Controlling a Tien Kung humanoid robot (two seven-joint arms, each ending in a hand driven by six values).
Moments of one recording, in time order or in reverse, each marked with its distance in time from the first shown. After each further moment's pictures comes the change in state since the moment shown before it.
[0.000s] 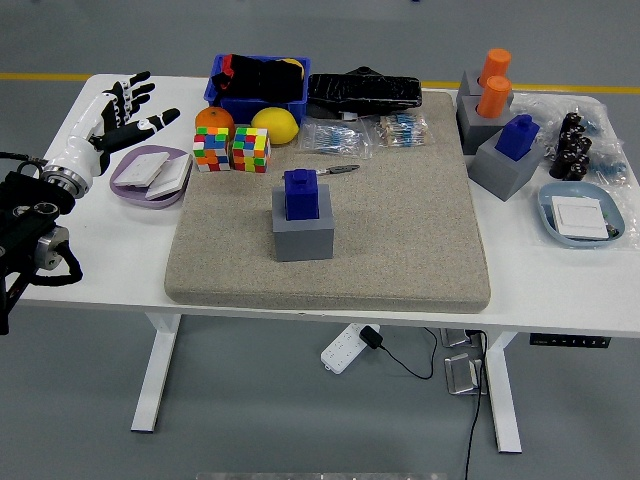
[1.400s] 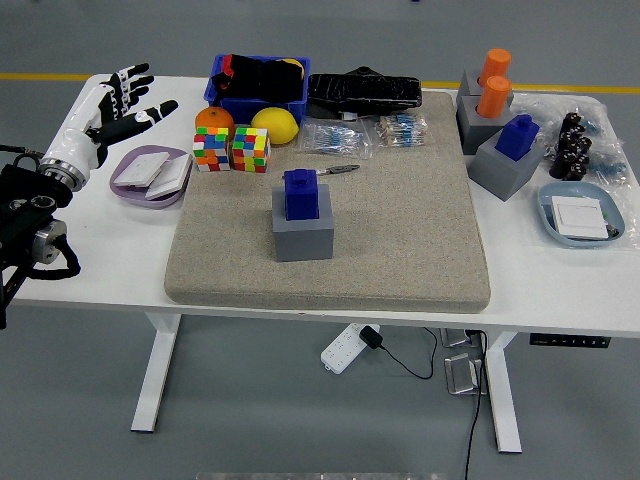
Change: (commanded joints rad) left arm -0.015 0.009 0.004 -0.004 -0.004 0.001 -0.002; right arm 0.002 0.001 0.009 0.000 -0.001 0.002 0.000
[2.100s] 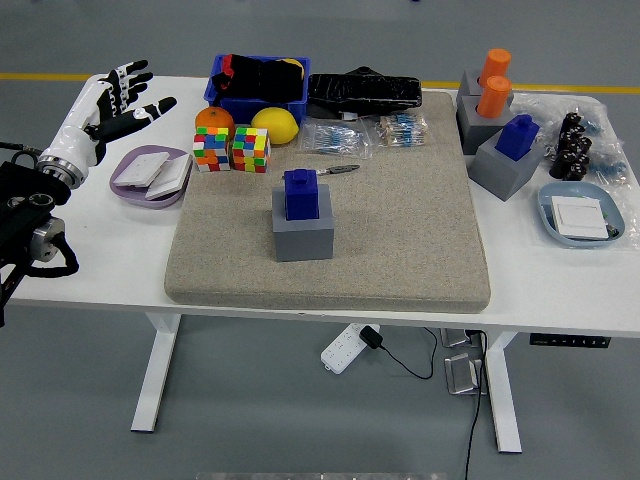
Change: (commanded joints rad) left arm -0.002 0.005 0.001 -0.005 0.001 0.000 -0.001; right arm 0.002 -0.003 -0.008 0.000 0.001 0.000 0.000
